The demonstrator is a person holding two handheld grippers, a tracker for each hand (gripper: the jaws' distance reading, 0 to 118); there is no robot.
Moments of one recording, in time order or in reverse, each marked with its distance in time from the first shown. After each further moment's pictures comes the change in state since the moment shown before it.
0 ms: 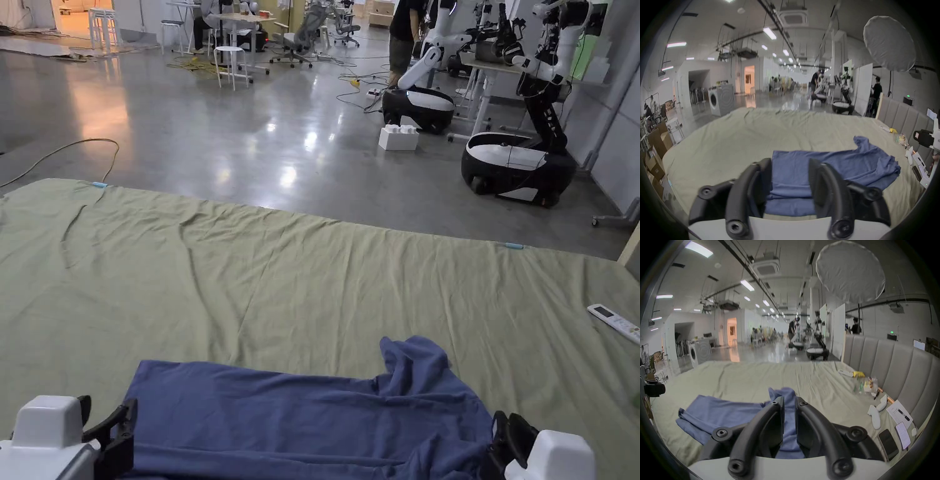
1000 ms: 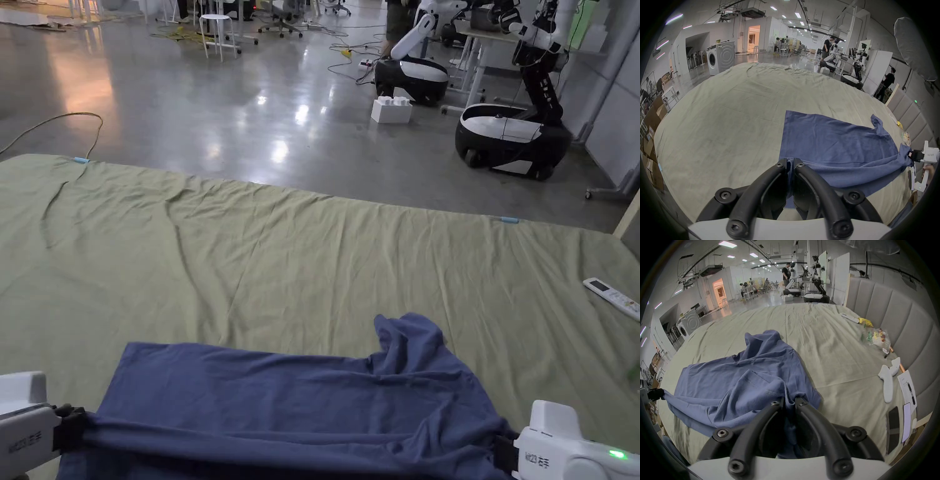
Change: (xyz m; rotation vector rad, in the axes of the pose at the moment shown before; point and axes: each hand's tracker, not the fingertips) left arm -0.058 -0.010 -0.108 -0.446 -0.007 0.137; right arm 0.072 -0.040 -0.132 -0.632 0.011 -0.073
